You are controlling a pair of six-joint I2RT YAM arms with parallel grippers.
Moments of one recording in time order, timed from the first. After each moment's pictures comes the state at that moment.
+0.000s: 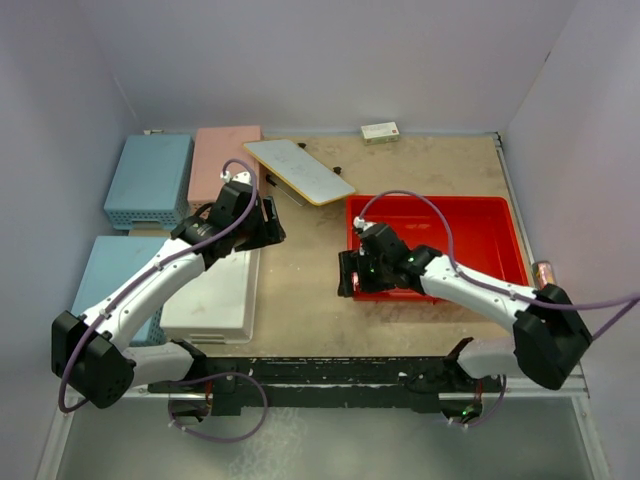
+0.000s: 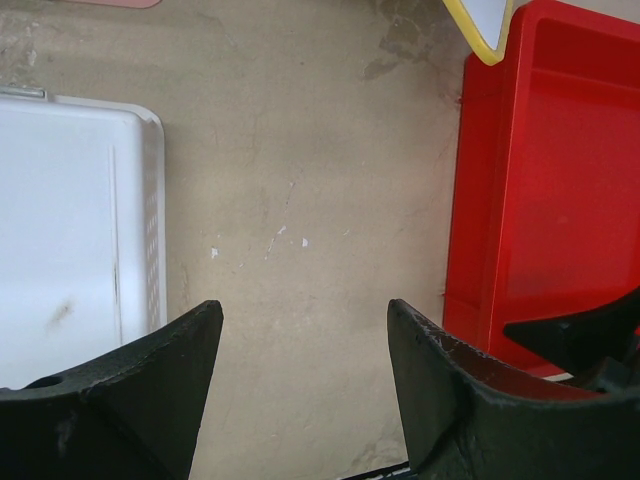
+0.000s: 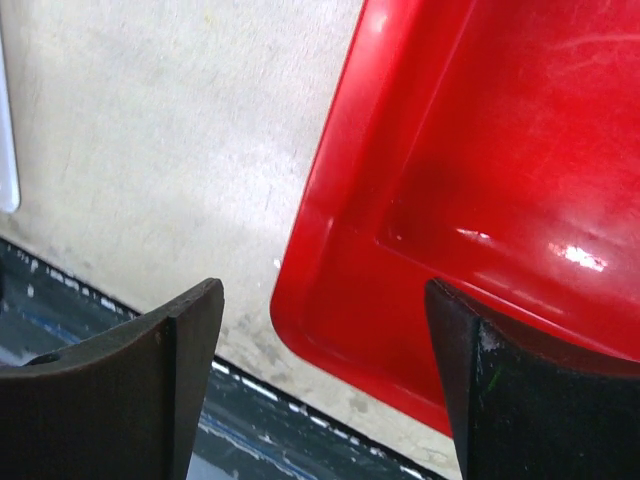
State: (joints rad) left arm -0.54 1.23 1.05 -0.62 -0.11 -0.68; right arm 0.74 1.29 0.78 -0.46 -0.10 0.53
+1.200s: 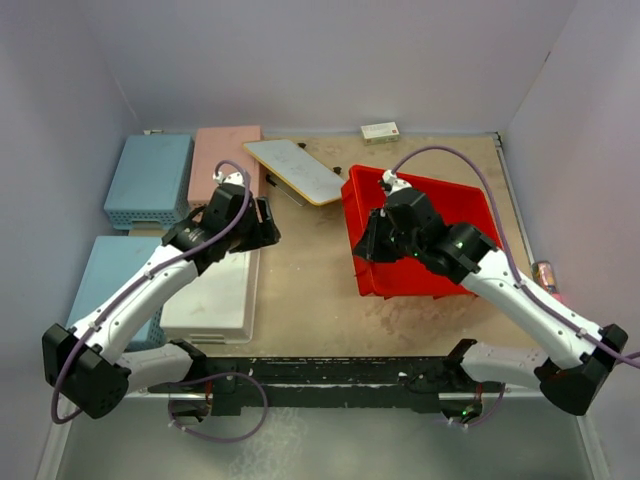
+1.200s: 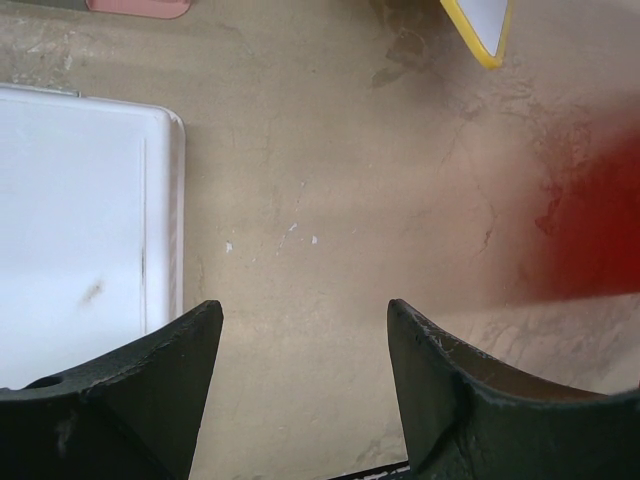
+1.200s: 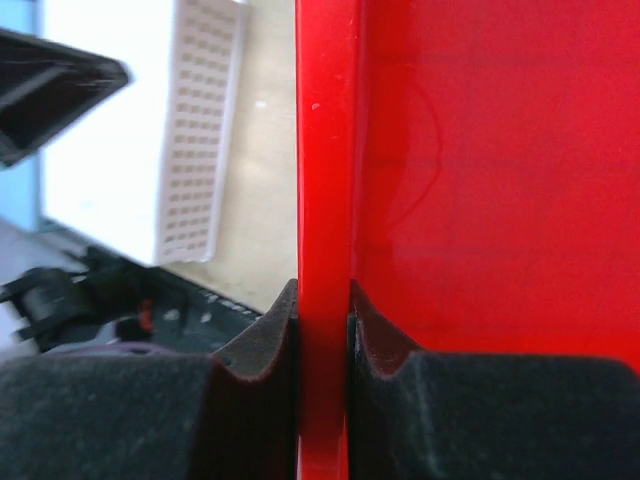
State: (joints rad) left arm -0.54 1.17 1.05 -0.65 -0.14 -0.68; right arm 0.78 1.16 1.19 -0.80 0.10 0.68
